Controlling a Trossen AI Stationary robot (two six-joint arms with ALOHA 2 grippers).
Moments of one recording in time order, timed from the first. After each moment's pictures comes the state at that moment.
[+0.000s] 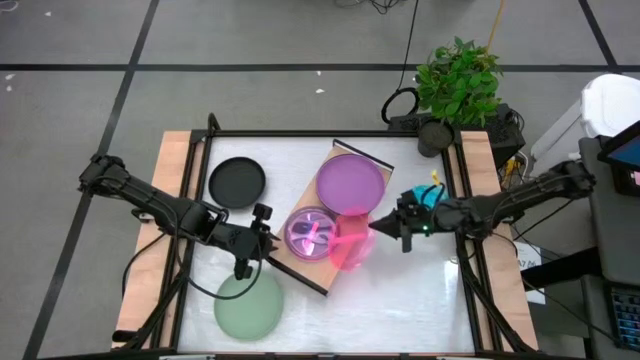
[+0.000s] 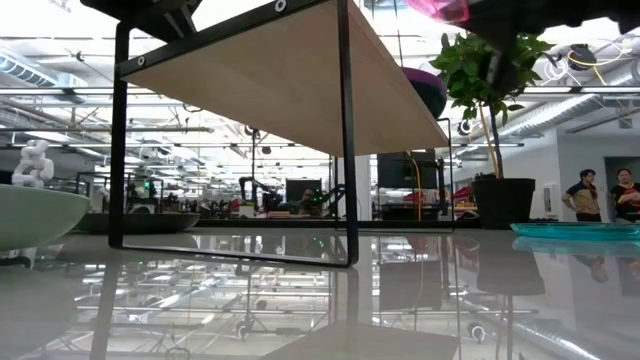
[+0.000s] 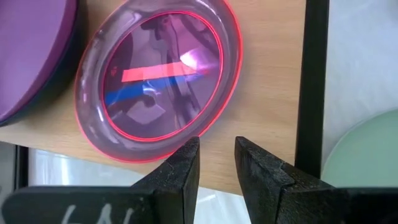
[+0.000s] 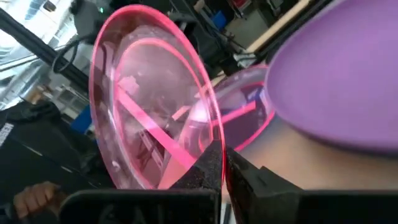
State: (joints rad) left arm -0.41 1.25 1.02 -0.64 -0.30 0.17; right arm 0.27 0.91 0.45 0.30 0.25 0.81
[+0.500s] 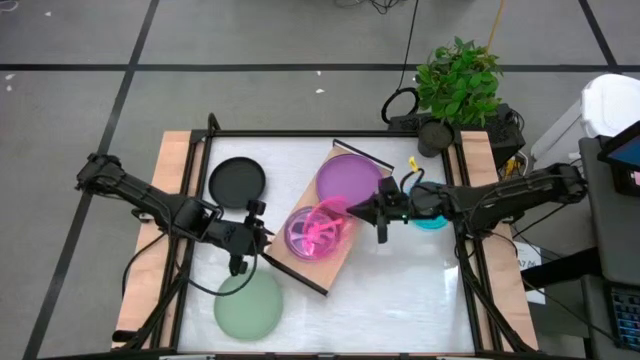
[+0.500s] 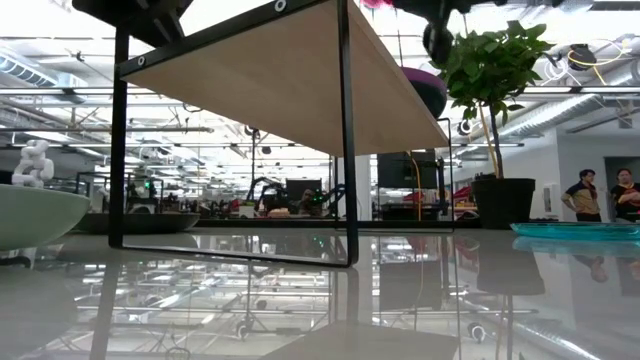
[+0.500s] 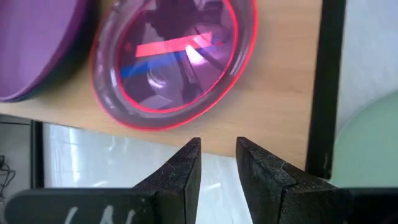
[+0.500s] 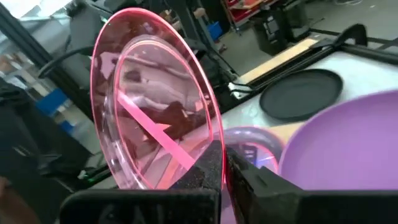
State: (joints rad) left arm -0.41 1.21 1.02 -0.73 -0.34 0.14; right arm 0.13 1.14 0.73 0.24 0.16 0.57
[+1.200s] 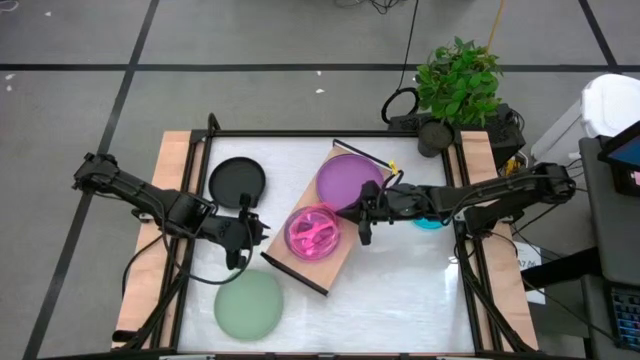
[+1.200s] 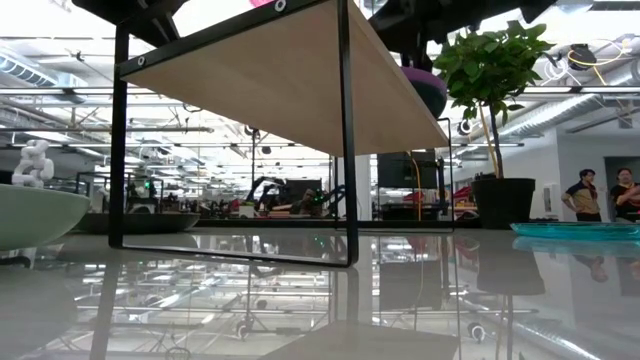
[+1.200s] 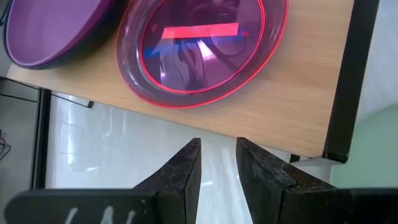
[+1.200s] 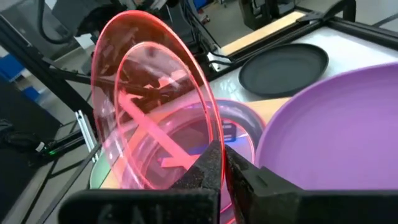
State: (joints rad) left arm -0.40 1.16 1.02 -0.78 -0.37 0.04; right arm 0.09 1.29 0.79 0.19 0.13 0.49
